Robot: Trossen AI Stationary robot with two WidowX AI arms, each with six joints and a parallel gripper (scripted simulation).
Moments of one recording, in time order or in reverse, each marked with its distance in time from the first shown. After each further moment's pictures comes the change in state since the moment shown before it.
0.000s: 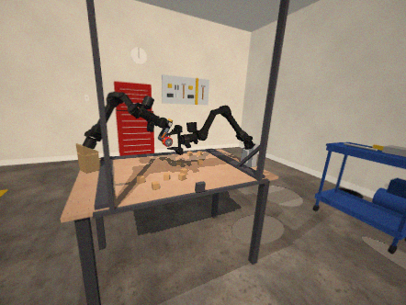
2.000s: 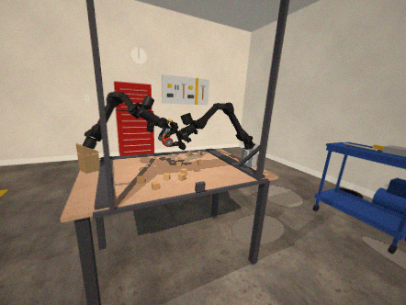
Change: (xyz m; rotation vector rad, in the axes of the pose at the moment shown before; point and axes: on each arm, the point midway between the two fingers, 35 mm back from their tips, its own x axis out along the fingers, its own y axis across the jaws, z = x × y) left arm 0.000 0.000 0.001 0.003 -0.002 -0.001; right arm 0.002 -0.009 -0.001 -0.004 0.003 0.332
